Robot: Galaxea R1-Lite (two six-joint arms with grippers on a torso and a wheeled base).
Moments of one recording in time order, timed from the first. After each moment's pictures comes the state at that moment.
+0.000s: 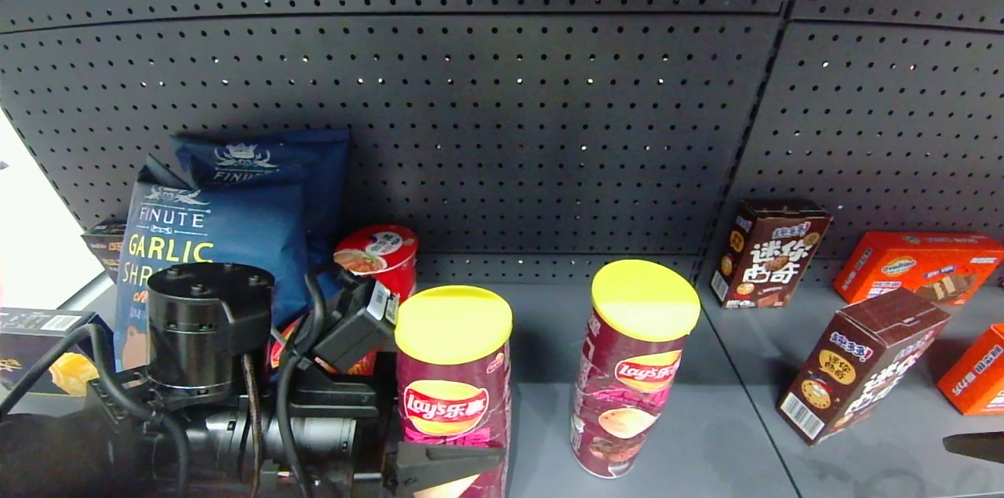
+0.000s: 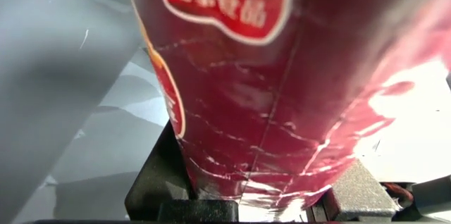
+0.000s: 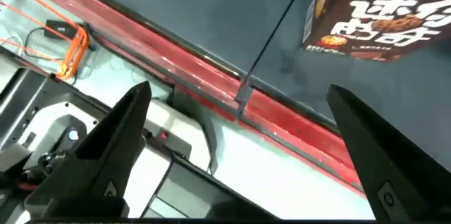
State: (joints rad) left arm -0.52 1.61 -0.48 -0.68 -0.83 0.08; right arm 0.62 0.94 -0.75 0.51 -0.09 0.10
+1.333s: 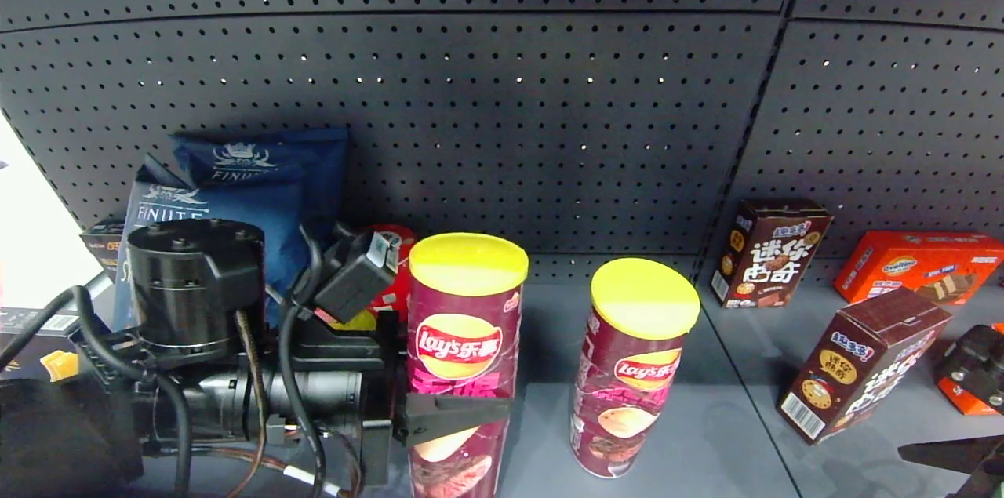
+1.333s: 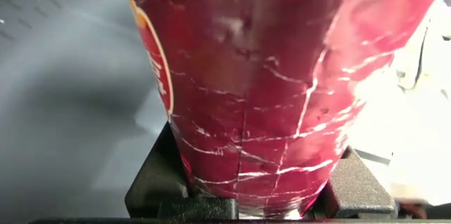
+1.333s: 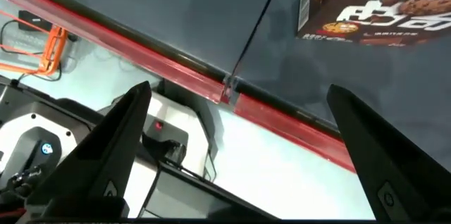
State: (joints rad) left arm -0.51 1.58 -0.59 -0.68 -0.80 0.04; right arm 0.53 1.05 -0.63 0.36 -0.07 0.09
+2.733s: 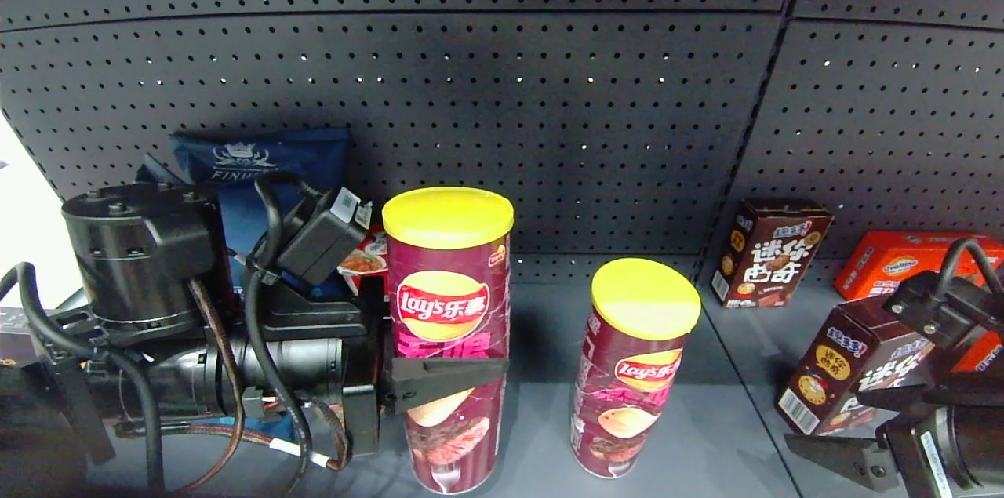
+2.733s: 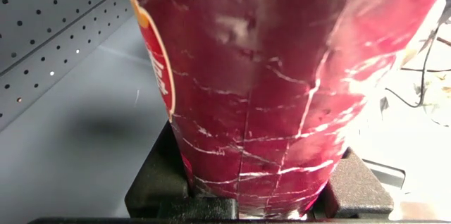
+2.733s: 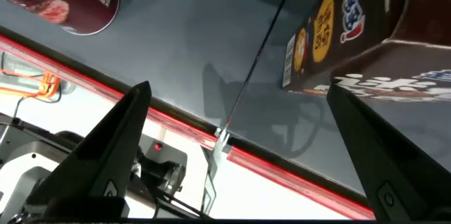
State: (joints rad) left arm -0.50 1.54 -0.63 -0.68 -0.79 0.03; right arm 0.47 1.18 -0.70 0.25 -0.04 0.06
